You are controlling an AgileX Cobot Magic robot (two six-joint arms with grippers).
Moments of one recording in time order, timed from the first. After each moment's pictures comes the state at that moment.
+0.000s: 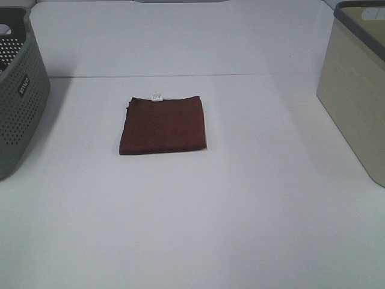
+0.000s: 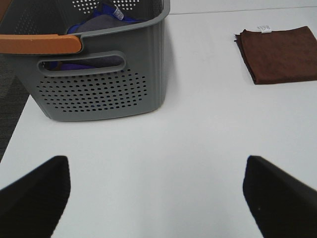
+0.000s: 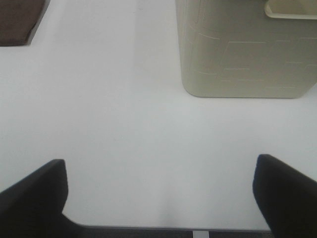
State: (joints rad) left arm 0.02 -0.01 -0.50 0.00 1.05 0.03; right arm -0.02 0.00 -0.46 0.05 1.11 -0.09
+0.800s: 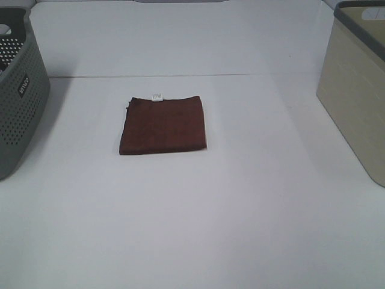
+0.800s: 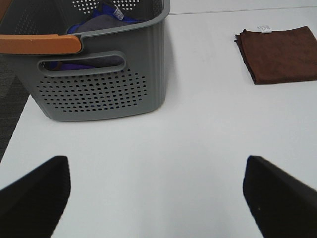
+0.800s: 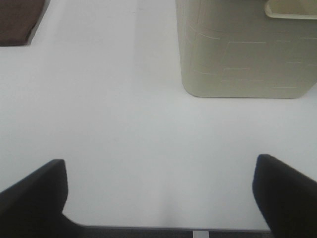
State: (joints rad) left arm 0.02 -0.01 -0.50 0.00 1.05 0.03; right arm -0.02 0.00 -0.46 0.05 1.11 -0.09
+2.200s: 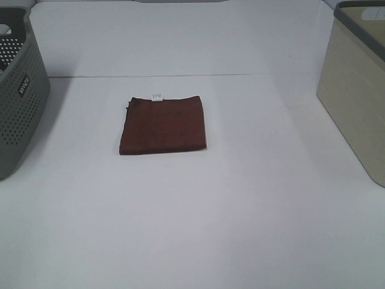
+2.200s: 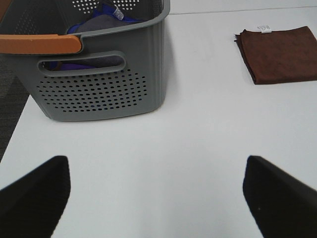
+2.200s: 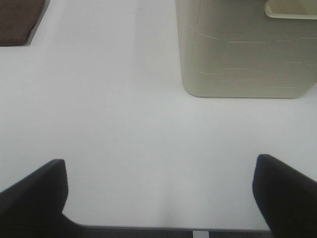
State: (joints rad) left arm 0.02 -0.01 -0.50 0.00 1.05 0.03; right arm -0.02 0.00 -0.46 0.05 1.11 -0.09
